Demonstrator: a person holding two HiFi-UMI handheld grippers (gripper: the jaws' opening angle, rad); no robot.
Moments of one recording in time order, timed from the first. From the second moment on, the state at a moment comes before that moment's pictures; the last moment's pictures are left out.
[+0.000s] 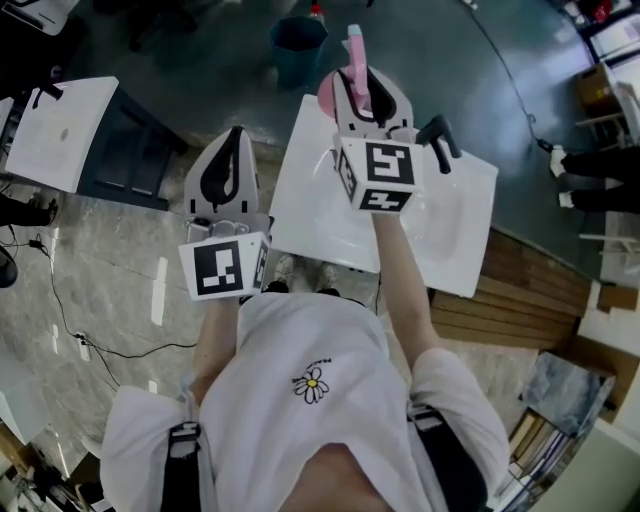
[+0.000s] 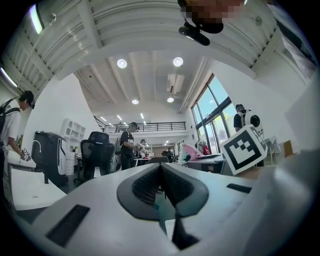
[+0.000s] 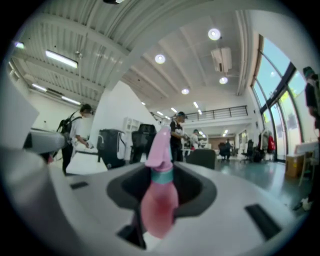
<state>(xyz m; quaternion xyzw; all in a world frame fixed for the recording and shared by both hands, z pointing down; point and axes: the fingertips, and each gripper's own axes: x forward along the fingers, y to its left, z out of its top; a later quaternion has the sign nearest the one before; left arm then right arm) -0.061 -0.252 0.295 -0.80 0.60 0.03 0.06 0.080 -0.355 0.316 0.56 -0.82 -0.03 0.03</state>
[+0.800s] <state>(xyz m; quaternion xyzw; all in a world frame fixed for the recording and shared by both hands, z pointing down) -0.039 -0.233 0.265 -0.80 0.59 0.06 0.09 0.102 -0.233 0.238 0.59 -0.80 -0.12 -0.06</state>
